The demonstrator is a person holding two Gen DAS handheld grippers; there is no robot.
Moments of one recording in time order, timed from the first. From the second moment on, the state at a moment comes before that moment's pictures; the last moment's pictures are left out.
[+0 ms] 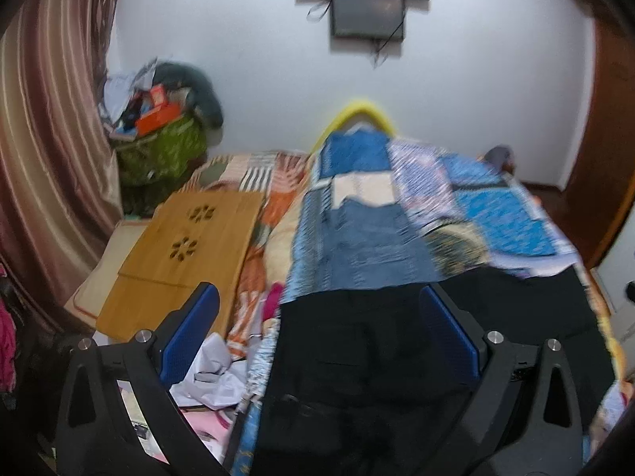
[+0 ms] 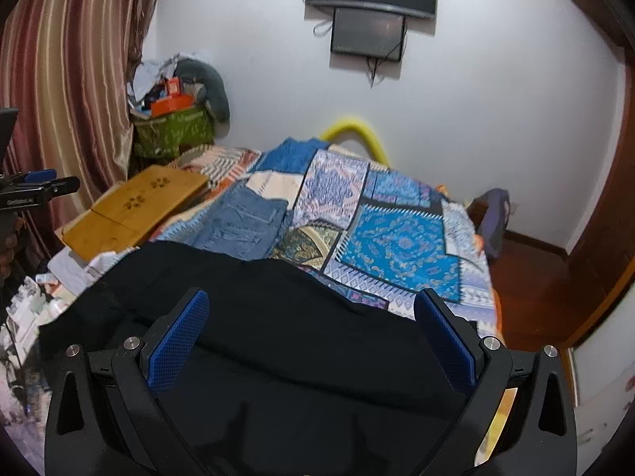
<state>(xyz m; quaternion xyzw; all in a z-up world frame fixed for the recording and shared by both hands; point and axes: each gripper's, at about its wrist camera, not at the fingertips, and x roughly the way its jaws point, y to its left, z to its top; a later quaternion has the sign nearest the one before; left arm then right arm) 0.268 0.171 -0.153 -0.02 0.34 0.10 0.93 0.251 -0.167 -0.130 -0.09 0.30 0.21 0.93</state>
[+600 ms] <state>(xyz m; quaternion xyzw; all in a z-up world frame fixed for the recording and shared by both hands) 0.404 0.235 -0.329 -0.03 0.53 0.09 0.84 0.410 -0.135 -0.234 -0.12 0.42 0.31 0.84</state>
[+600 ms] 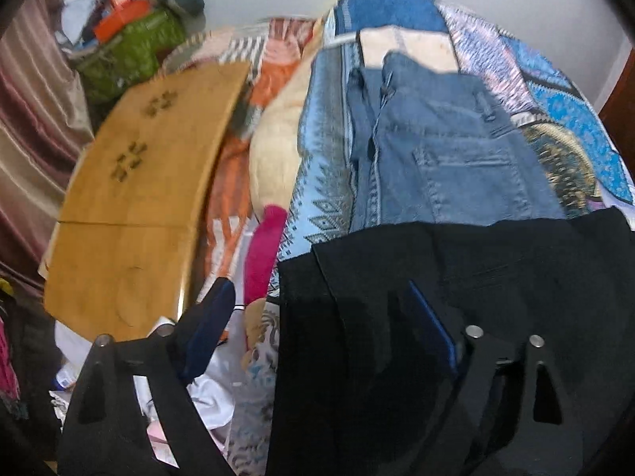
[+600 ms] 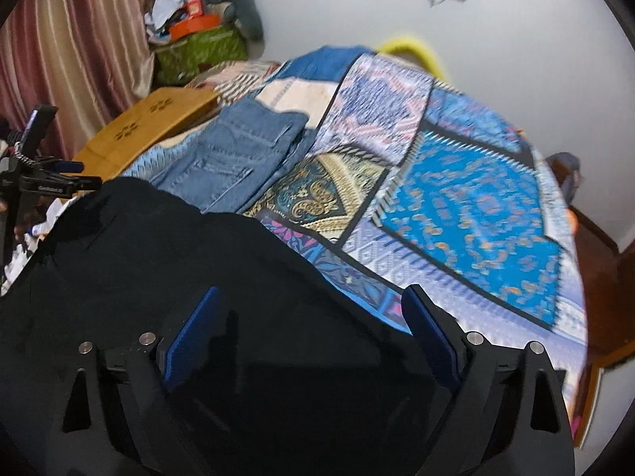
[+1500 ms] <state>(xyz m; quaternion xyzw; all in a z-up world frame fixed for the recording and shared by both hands) 0.424 0.218 -0.286 -0.02 0.50 0.07 0.86 0.425 -0.122 -0.237 -0.12 0.41 0.32 0.85</state>
